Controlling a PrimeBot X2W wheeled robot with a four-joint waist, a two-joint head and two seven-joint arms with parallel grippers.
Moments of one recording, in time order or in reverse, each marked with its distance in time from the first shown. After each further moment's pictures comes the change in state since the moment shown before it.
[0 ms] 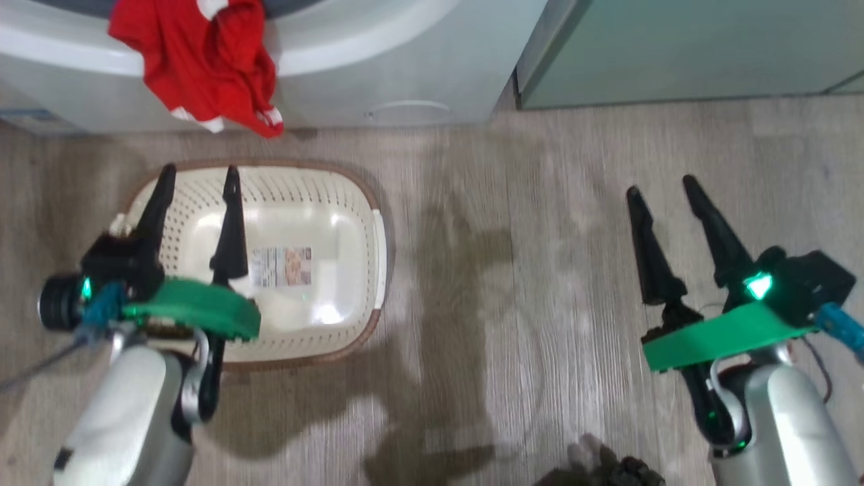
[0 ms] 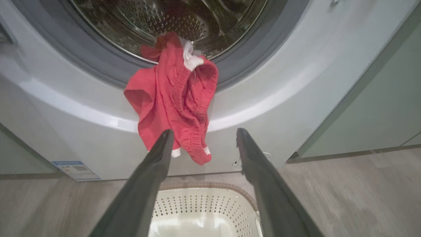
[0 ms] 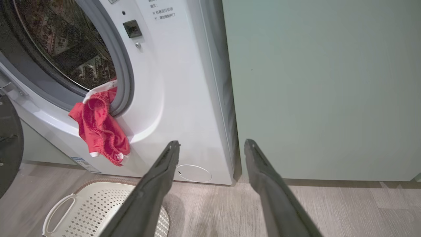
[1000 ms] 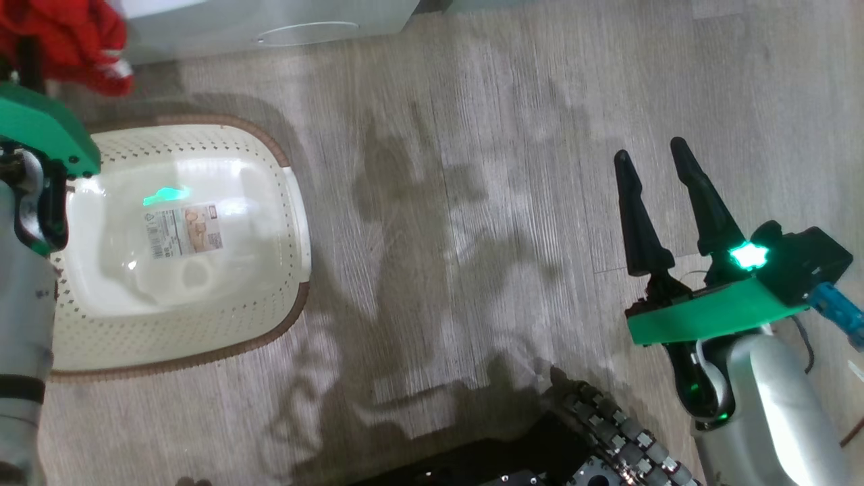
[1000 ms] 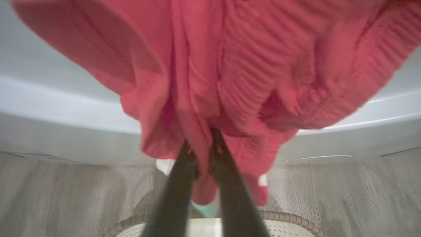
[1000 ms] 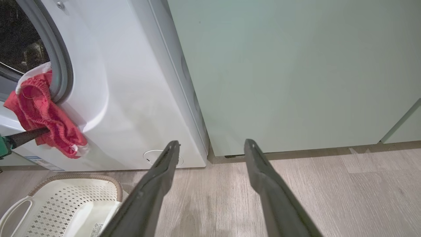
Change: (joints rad) left arm -0.579 0.092 0.093 0.687 -0.091 -0.143 0.098; right arm -0.096 0.000 0.045 0.049 0.049 0.000 -0.089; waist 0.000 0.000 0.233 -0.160
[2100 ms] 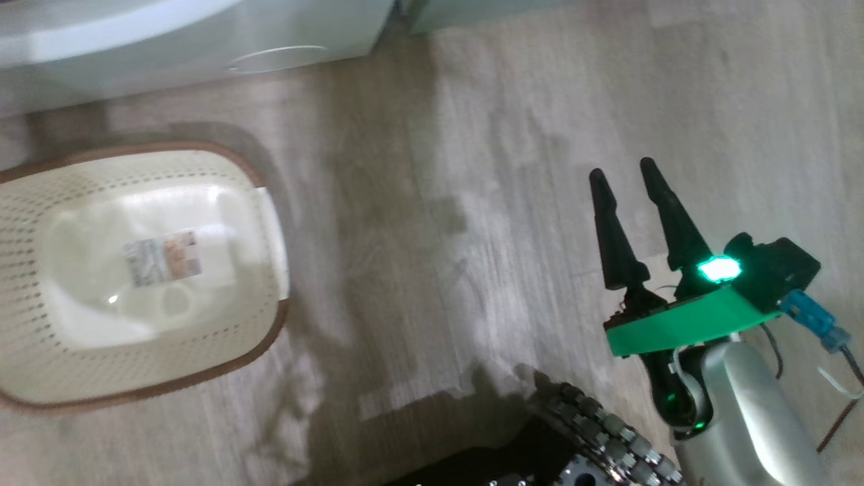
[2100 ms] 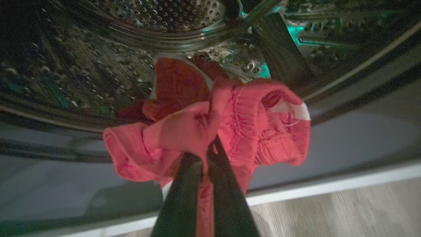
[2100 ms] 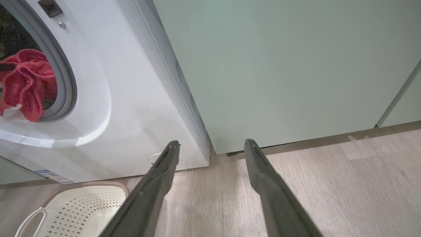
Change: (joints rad) left arm -0.136 0.278 0.012 -0.533 -0.132 0.008 0.671; right arm -0.003 0.000 0.057 0.078 0.080 0.000 -0.045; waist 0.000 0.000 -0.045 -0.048
